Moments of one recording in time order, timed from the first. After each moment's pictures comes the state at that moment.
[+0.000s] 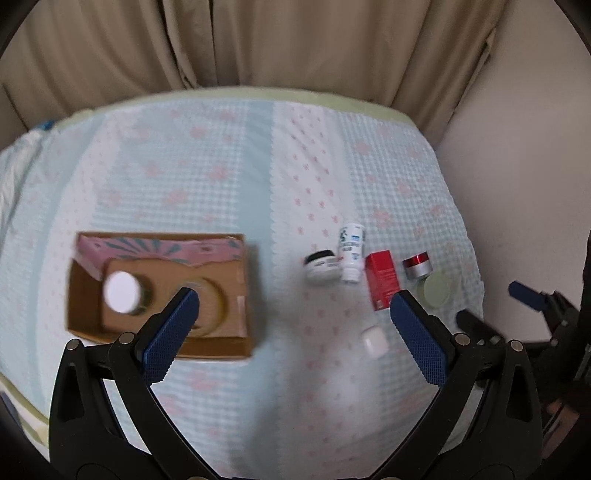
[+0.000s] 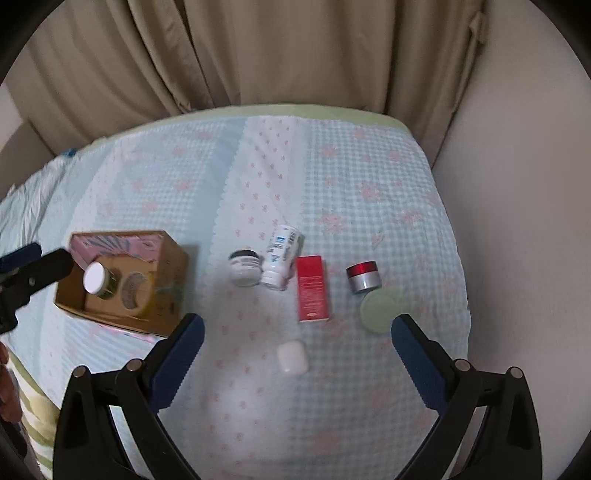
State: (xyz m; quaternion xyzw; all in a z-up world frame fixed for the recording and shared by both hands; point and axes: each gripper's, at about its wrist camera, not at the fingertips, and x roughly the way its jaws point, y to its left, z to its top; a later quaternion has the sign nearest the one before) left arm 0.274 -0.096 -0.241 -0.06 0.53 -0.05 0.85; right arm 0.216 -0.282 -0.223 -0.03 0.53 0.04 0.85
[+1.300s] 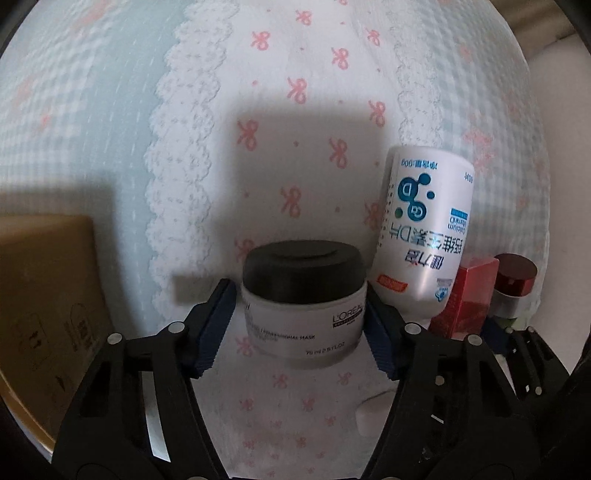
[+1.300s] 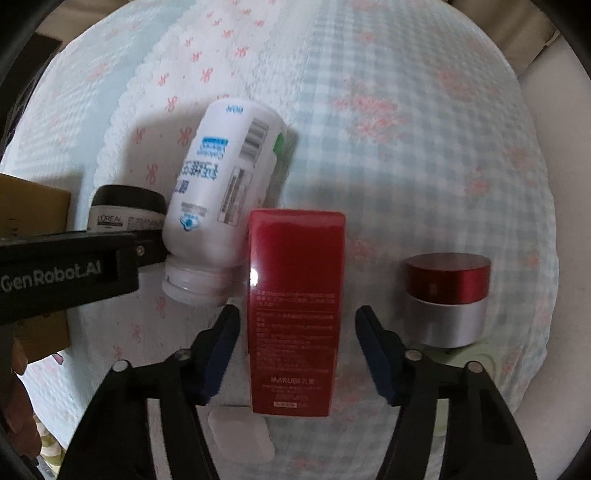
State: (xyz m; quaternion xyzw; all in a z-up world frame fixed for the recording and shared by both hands) left arm 0.409 -0.163 -0.511 -0.10 0.73 -0.04 0.68; right arm 0.341 -0.289 -0.450 -0.07 0.69 0.06 0.72
